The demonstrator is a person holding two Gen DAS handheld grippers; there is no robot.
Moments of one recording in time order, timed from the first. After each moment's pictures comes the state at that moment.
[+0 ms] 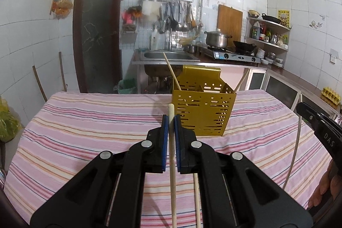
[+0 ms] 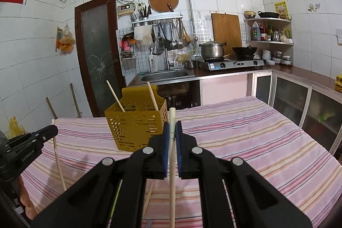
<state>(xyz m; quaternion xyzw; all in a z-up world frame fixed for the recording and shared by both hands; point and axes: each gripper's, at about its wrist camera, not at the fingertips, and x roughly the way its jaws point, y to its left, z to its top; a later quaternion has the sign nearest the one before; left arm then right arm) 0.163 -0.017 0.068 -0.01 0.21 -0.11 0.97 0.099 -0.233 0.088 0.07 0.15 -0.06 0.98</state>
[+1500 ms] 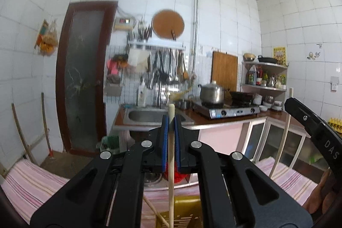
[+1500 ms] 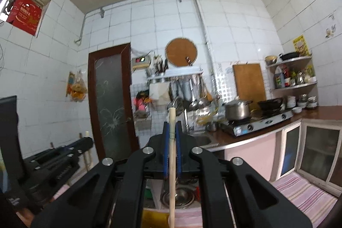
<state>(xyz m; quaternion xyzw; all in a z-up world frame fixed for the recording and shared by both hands) 0.378 -0.080 0.146 -0.03 0.05 -0.14 0.99 0.293 -0.244 0.175 0.07 -0.04 0.00 1.00</state>
